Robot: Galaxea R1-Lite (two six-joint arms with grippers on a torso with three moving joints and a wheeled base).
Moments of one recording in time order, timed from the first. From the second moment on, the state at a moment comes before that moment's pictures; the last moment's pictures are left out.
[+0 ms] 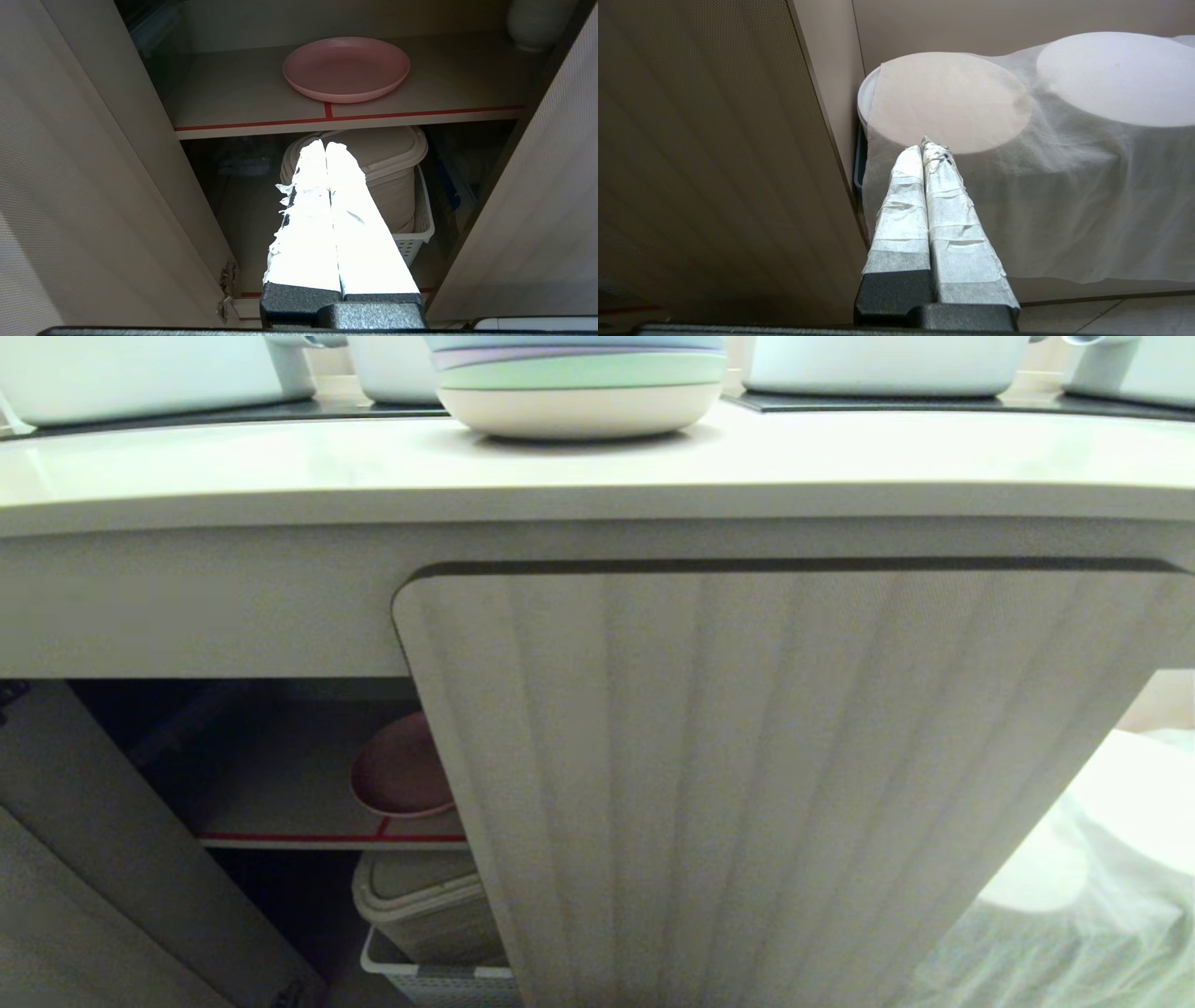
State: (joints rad) left arm 0.00 0.00 0.00 0.00 -0.01 0.07; right arm 0.00 0.00 0.00 0.00 -0.06 0.08
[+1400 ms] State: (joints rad) left arm 0.00 0.00 0.00 0.00 0.00 0.05; right arm 0.00 0.00 0.00 0.00 -0.06 0.08
